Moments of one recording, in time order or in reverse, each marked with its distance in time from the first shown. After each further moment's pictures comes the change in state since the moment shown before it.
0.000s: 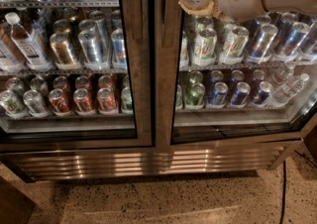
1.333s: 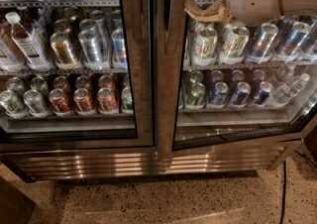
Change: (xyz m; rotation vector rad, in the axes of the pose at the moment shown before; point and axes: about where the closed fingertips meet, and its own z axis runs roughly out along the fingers) arm -0.007 0.009 -0.019 -0.019 -0.060 -0.022
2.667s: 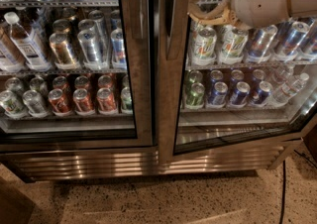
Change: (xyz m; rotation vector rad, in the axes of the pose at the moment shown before) arm -0.007 0.008 -0.010 -0.027 -0.005 0.004
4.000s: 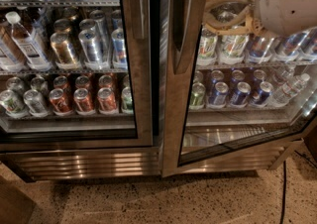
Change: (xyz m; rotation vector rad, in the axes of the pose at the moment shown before) arm -0.025 0.021 -0.035 -0.073 -0.037 -0.031
